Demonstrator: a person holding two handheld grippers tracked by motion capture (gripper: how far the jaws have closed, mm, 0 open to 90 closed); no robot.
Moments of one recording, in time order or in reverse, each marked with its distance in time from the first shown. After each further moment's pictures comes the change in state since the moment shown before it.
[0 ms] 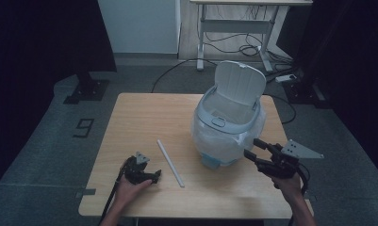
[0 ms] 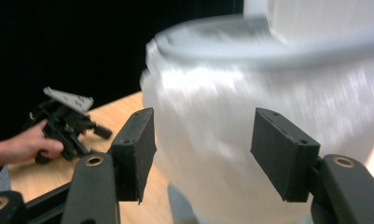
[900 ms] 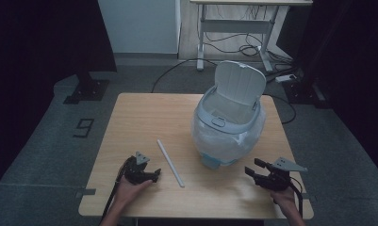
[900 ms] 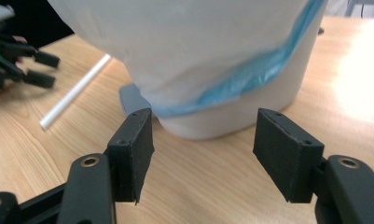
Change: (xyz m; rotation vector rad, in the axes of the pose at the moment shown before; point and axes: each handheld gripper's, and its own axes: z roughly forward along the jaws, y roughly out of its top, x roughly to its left) left arm -0.003 0.002 -0.005 -0.022 0.022 0.005; right arm -0.030 -0.105 0.009 0.190 -0.108 0.094
